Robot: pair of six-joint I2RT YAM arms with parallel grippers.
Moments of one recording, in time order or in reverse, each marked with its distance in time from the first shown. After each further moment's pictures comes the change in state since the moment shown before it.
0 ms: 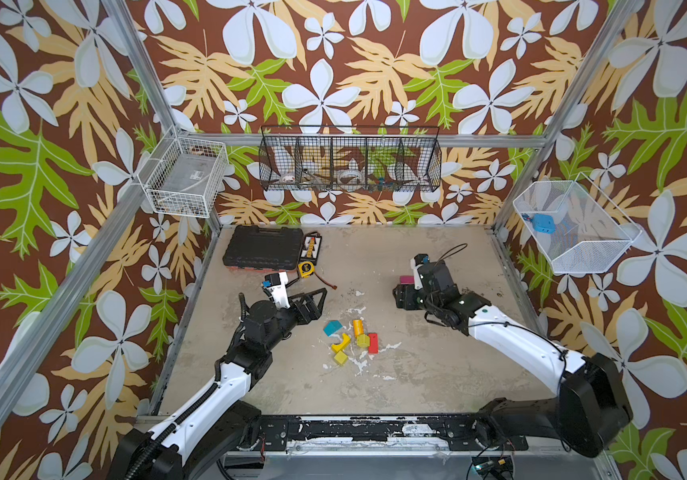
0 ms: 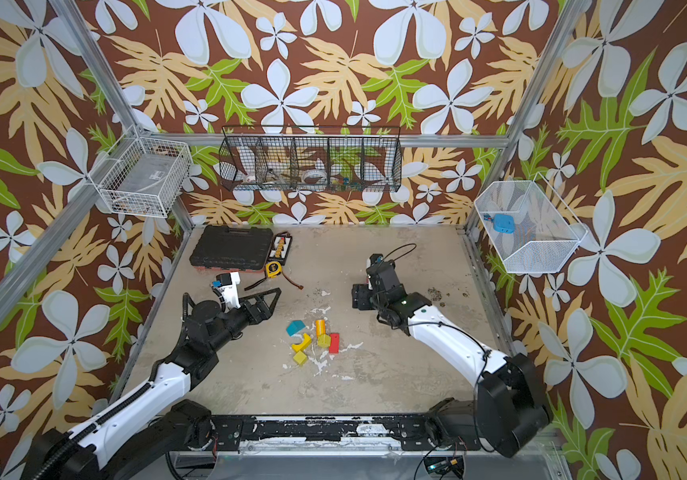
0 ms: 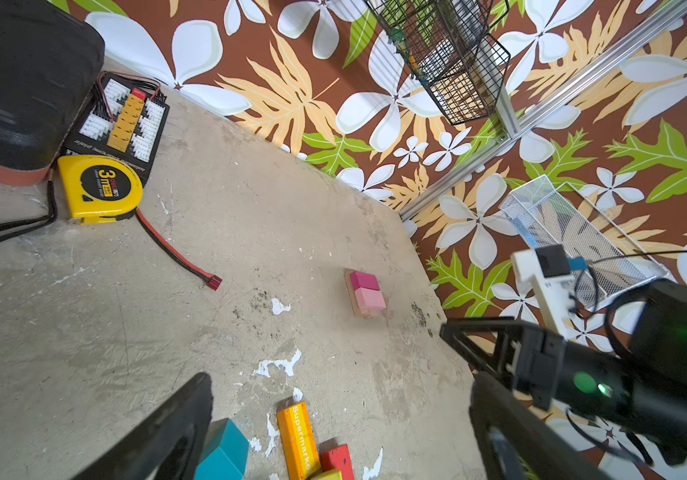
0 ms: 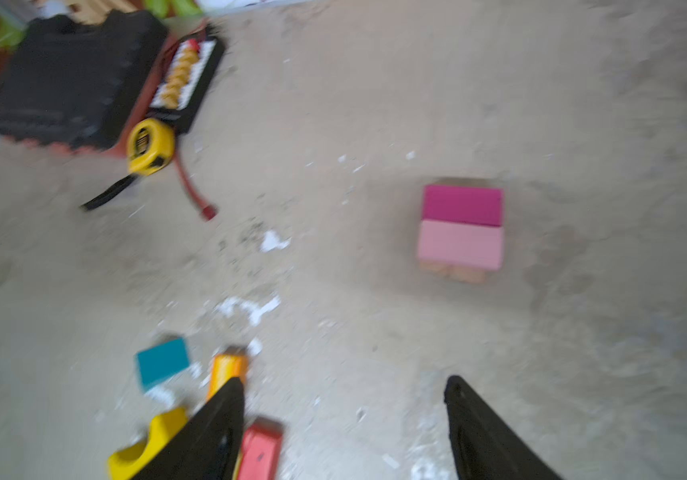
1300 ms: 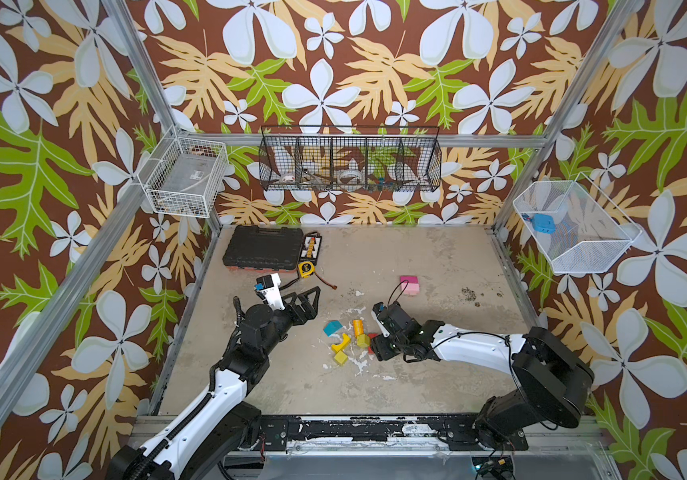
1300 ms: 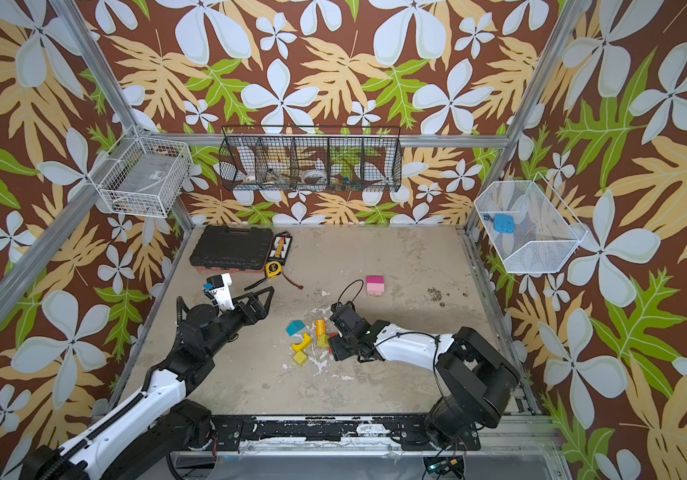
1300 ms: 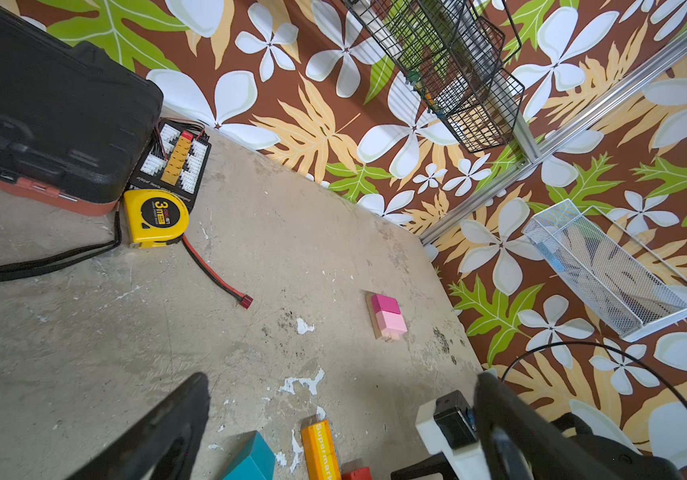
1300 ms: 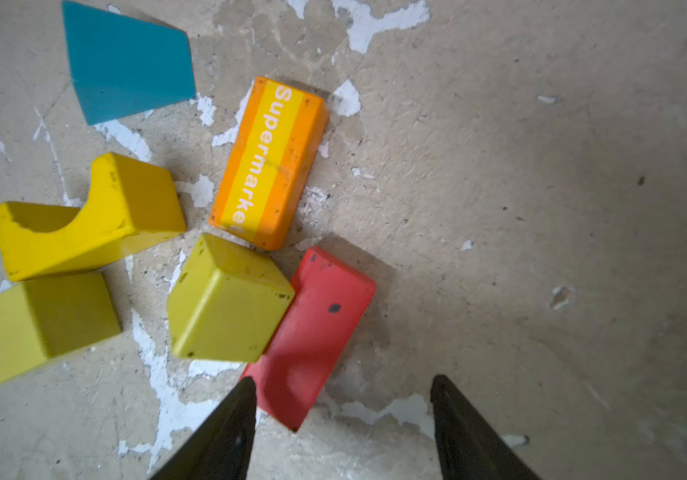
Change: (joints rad) left arm 0.000 -0.081 -0.011 -0.053 -0.108 0.029; right arm 0.259 0.259 -0.129 0.063 -0.008 -0.042
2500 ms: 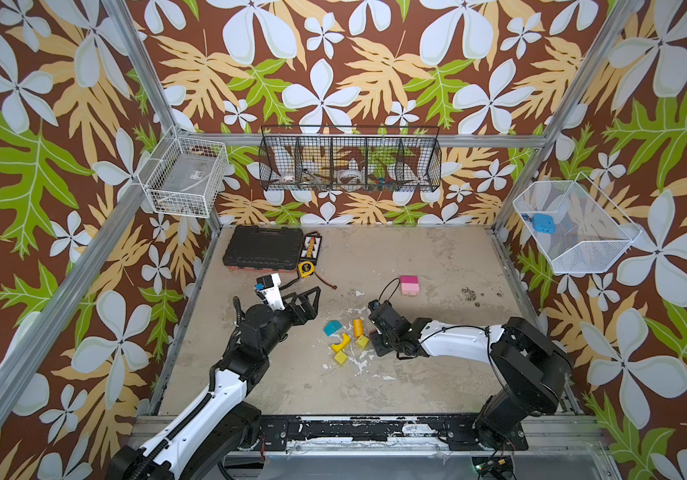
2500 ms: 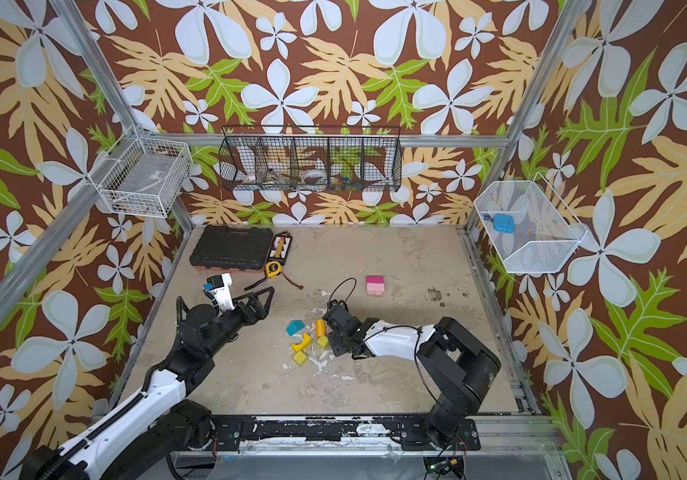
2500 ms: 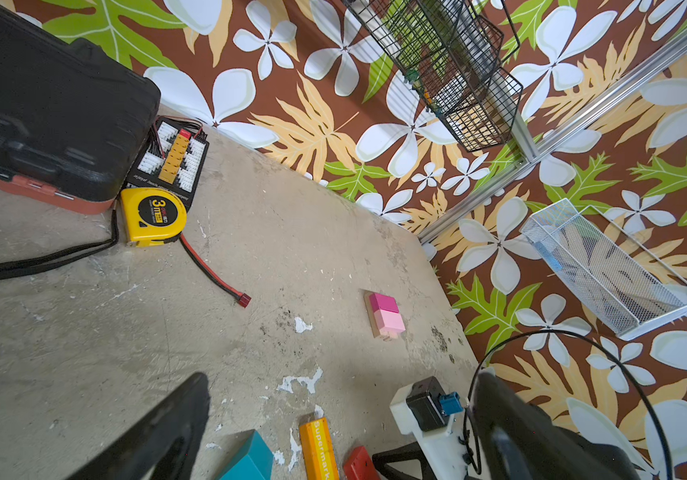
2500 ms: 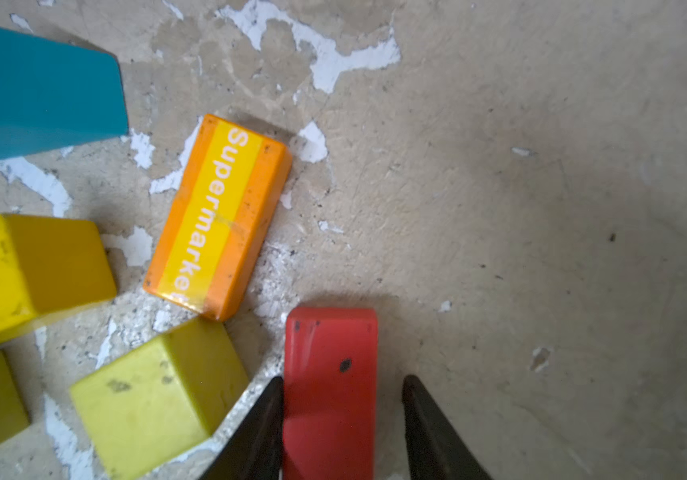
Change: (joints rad) left arm 0.000 0.001 0.000 -0.002 0.008 -0.003; right arm 0.016 0.105 0.051 0.034 0.124 -0.015
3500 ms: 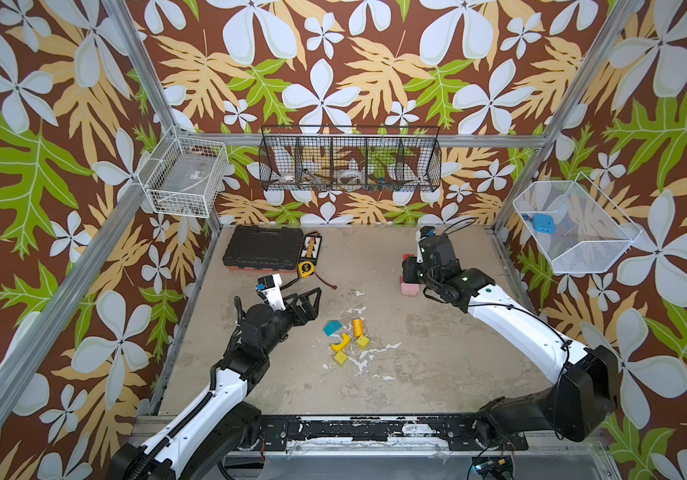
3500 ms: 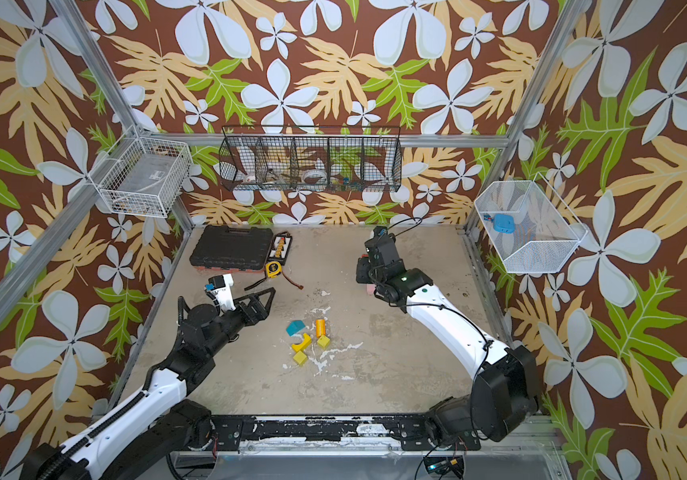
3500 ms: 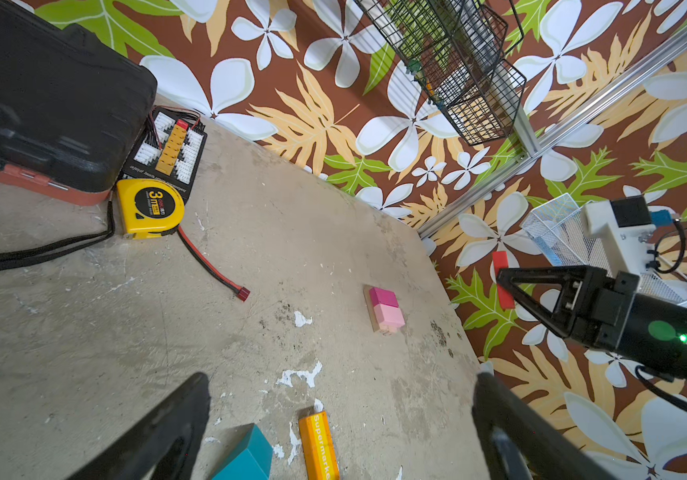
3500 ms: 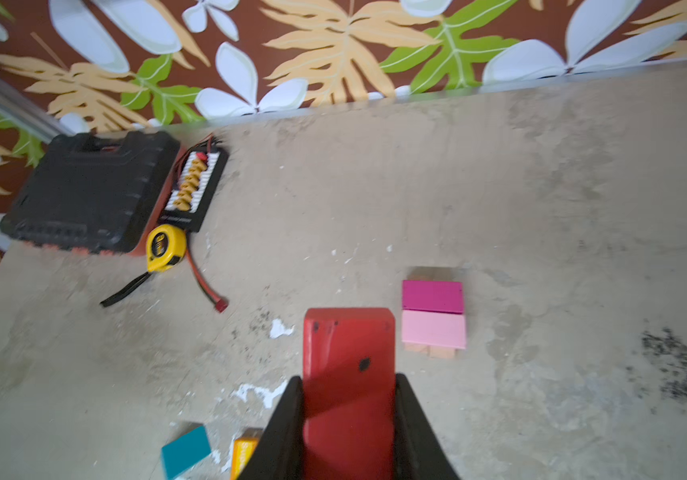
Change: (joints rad) left arm 0.000 0.010 -0.002 0.001 0.010 -0.004; right arm -0.371 -0.233 0.389 -0.193 0.029 0.072
